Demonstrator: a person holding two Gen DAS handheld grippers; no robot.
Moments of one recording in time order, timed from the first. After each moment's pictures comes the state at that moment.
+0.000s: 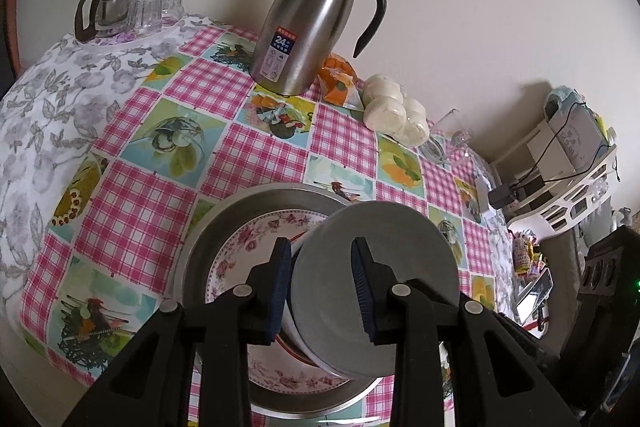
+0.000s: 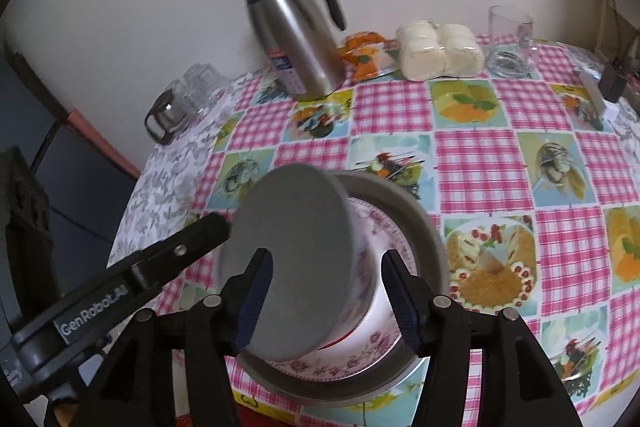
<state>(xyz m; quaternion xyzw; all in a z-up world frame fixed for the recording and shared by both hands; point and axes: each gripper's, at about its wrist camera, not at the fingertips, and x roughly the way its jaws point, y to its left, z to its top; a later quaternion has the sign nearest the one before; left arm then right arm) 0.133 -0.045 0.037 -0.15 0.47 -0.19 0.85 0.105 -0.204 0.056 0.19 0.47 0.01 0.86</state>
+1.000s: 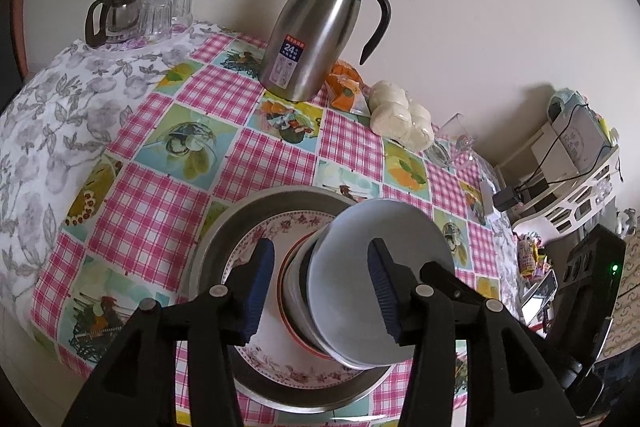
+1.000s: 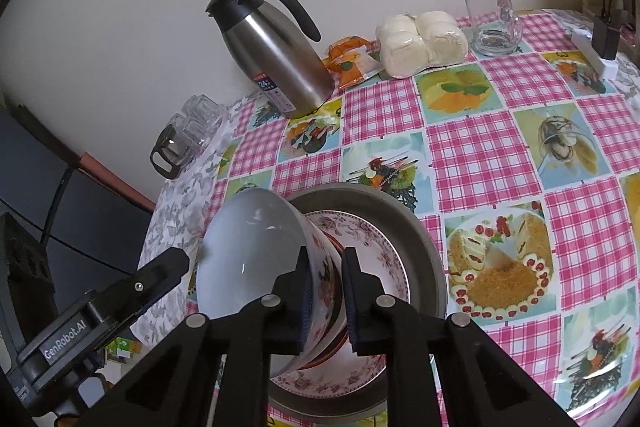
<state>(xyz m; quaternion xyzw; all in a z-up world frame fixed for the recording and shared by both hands) 0.124 -0.036 0.041 -0.14 0.46 -0.17 0.86 0.104 -0.235 0.038 0.26 0.44 0.02 0.86</state>
